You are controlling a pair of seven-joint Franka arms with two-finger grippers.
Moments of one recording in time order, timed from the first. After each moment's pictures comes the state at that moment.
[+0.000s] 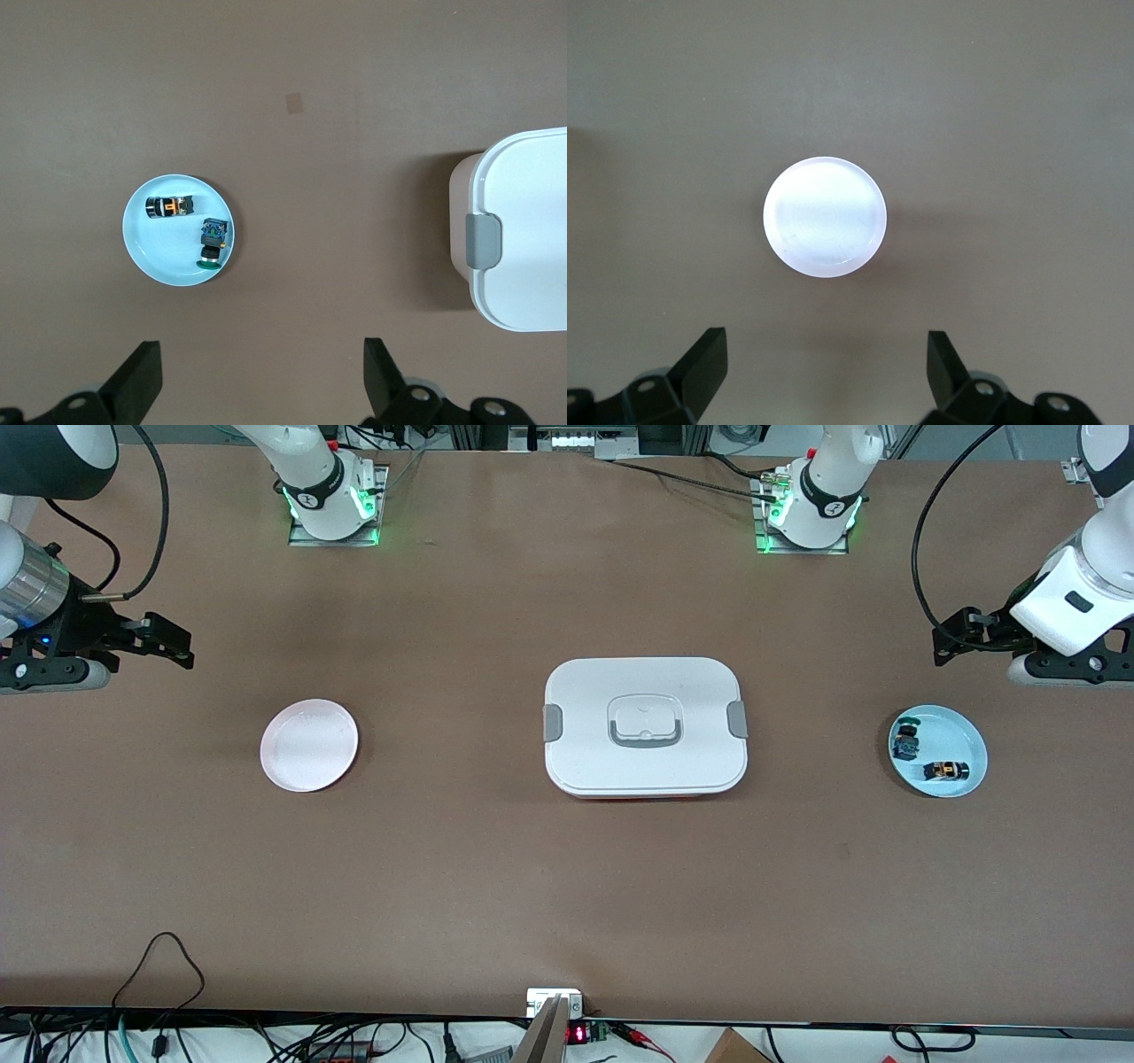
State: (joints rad) left arm 0.01 -0.01 -0.06 -1.70 0.05 1.64 -0.02; right arm 0.07 0.01 -0.04 -1.72 -0.02 1.70 -0.04
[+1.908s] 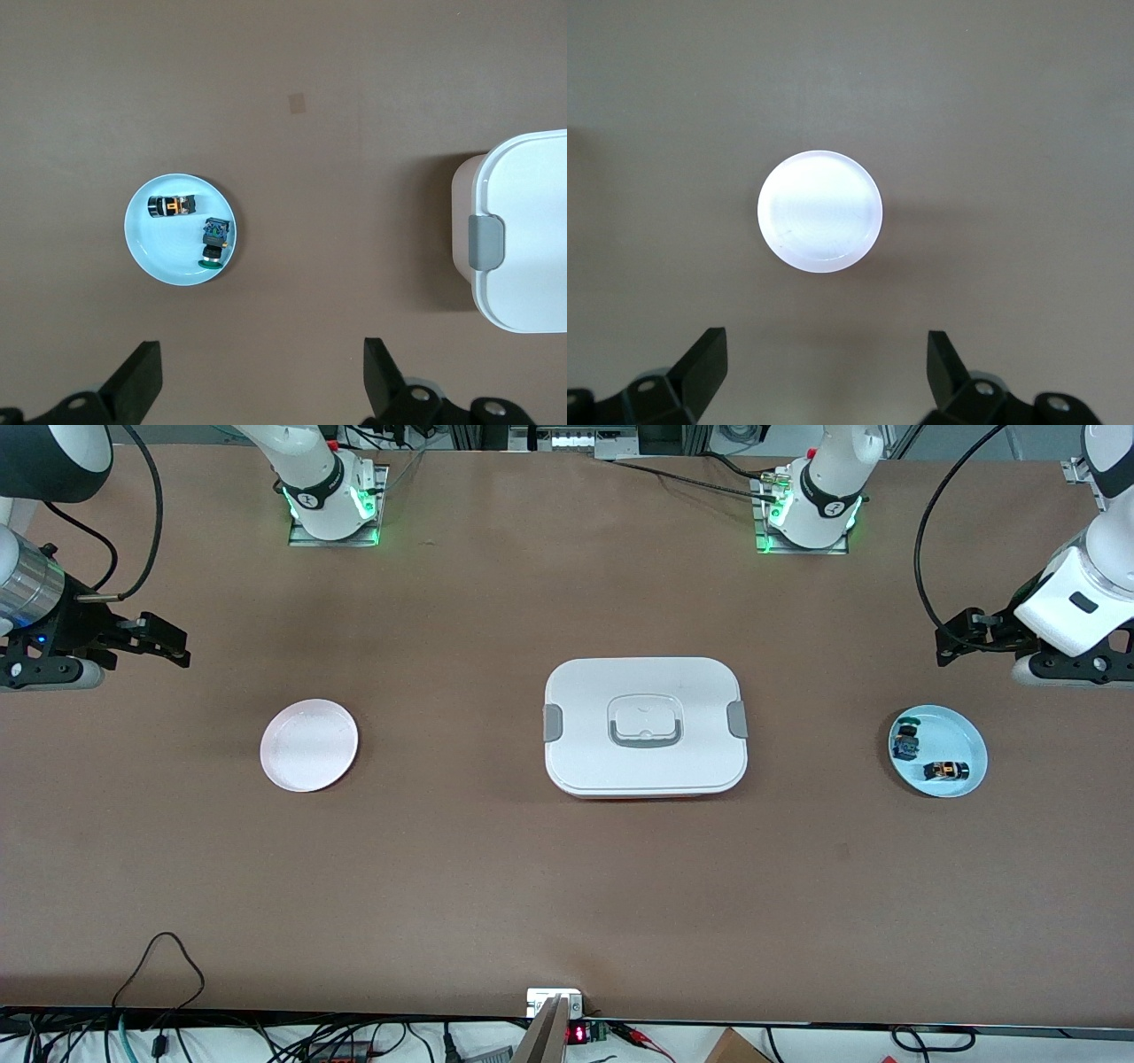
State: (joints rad) left arm 0.01 -0.01 -0.05 -1.70 0.05 1.64 -0.02; right arm 0.06 0.01 -0.04 -1.73 -0.02 1.69 -0.04
